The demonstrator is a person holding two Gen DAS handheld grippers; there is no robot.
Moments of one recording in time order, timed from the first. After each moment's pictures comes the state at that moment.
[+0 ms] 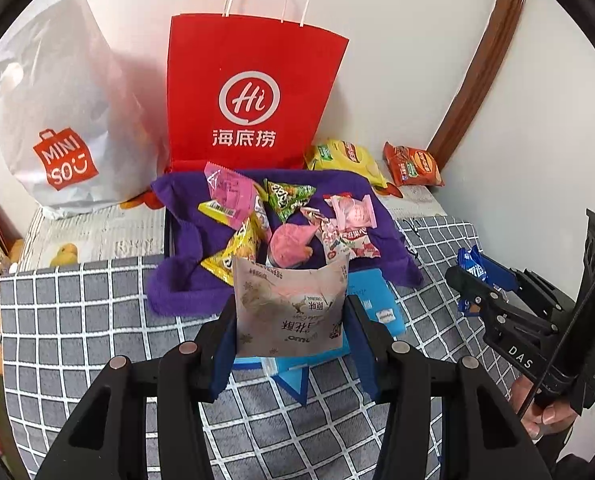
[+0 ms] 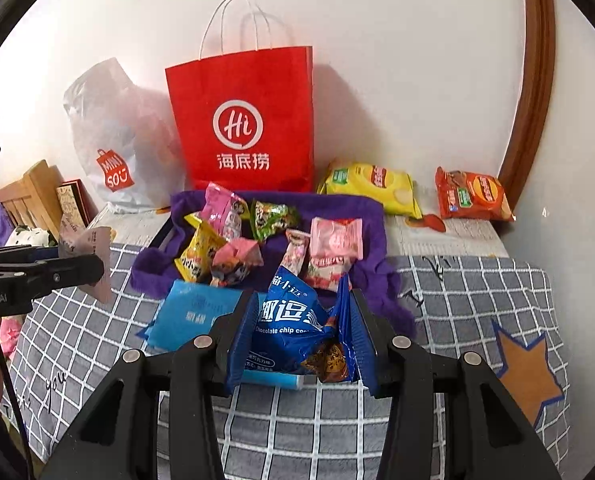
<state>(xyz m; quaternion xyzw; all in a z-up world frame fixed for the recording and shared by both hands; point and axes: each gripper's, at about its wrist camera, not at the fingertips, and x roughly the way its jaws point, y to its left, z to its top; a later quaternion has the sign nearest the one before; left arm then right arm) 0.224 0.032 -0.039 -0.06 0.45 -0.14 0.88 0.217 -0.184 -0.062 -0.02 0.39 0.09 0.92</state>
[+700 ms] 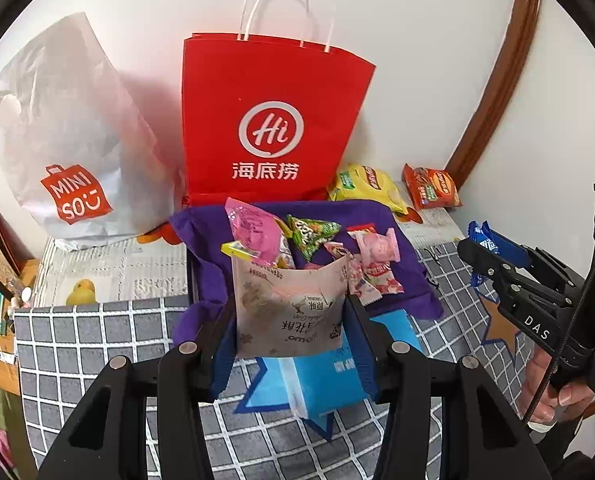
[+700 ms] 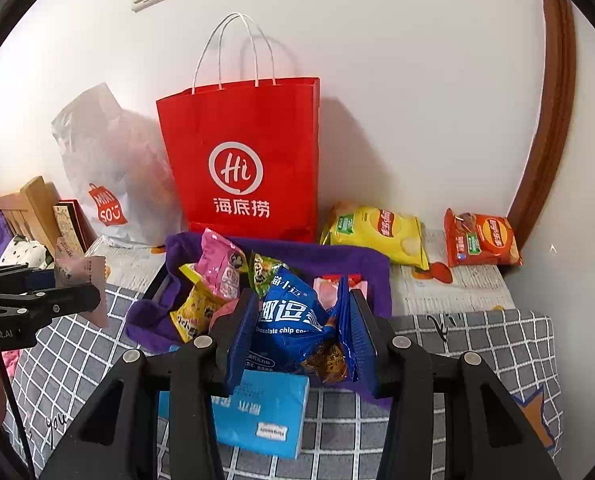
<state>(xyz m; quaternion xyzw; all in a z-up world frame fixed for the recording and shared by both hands) 0.266 0.046 -0.026 -0.05 0.44 -0.12 0.89 0.276 -0.171 -0.036 -0.03 0.37 0.10 0.92</state>
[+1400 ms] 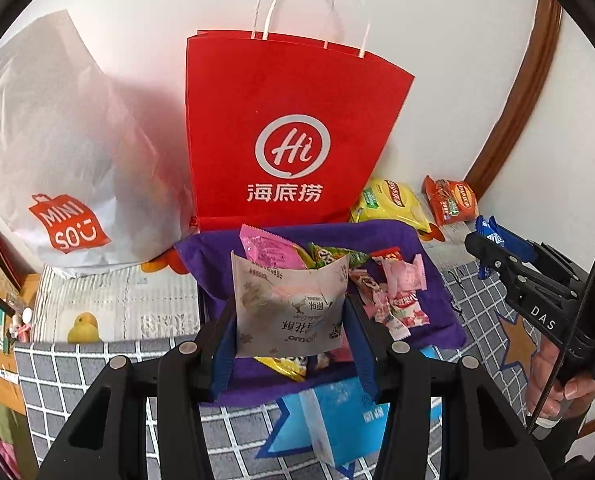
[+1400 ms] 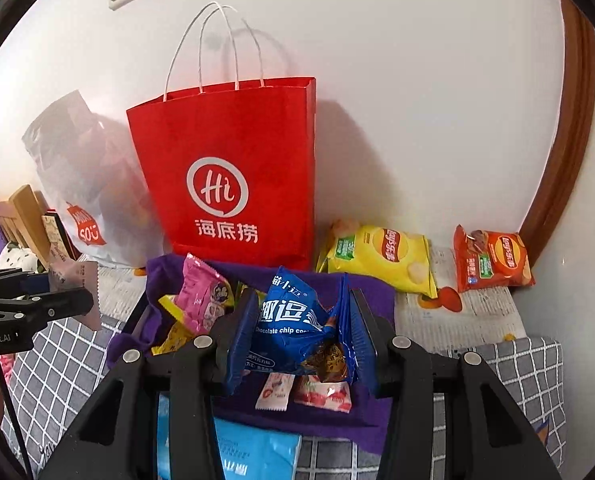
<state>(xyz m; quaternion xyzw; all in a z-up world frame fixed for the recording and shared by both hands) 0.321 0.055 -0.036 -0.04 0.44 -0.11 0.89 0.338 -0.166 -0.044 -0.03 0.37 0.10 0.92</state>
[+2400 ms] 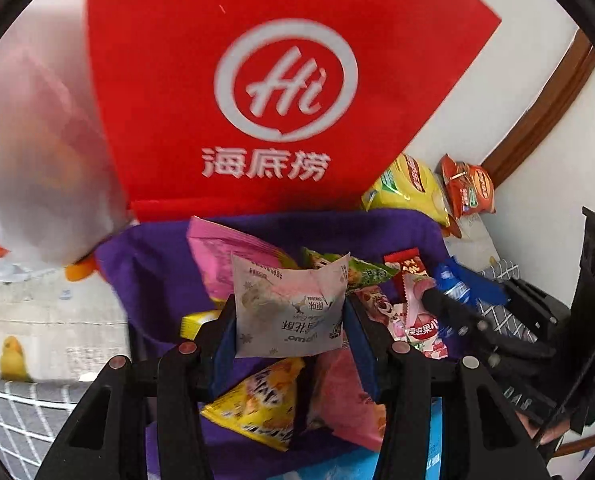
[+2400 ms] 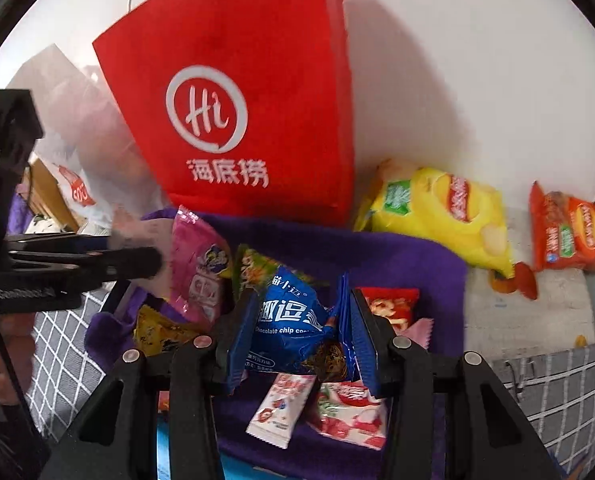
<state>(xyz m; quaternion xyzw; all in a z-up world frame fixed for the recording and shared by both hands) 0.418 0.022 -0.120 -0.08 0.52 -0.14 0.84 0.408 -0.157 -0.133 -0.01 0.46 0.18 0.87</state>
